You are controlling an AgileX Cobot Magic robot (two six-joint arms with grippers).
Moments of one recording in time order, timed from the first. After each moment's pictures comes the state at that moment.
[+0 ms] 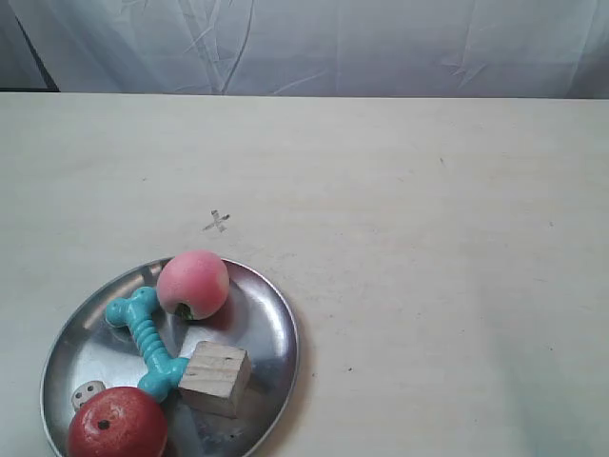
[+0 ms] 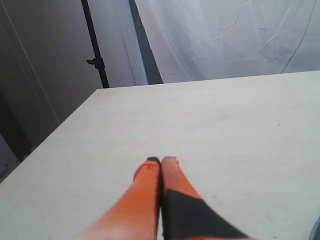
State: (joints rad) left arm 0.18 0.01 0.00 0.08 0.23 0.09; right arm -0.05 0.00 0.00 -0.11 -0.21 0.14
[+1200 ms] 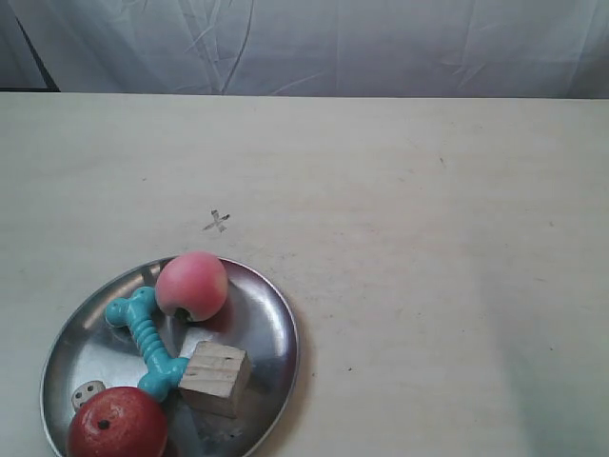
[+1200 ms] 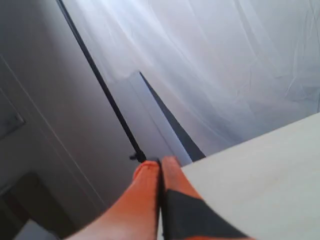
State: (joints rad) left arm 0.18 0.00 0.00 0.43 -0.07 0.09; right arm -0.05 0.00 0.00 0.11 -0.32 0.66
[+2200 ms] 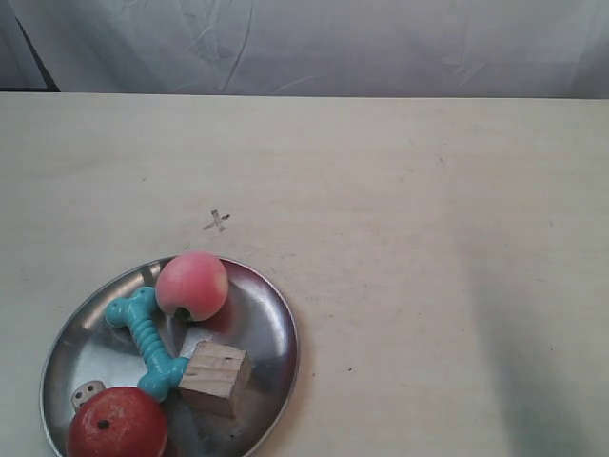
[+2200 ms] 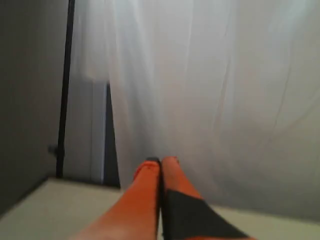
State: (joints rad) left arm 0.10 0.47 -0.48 0.26 0.05 -0.37; right arm -0.05 0.37 -0.25 0.04 -0.05 0.64
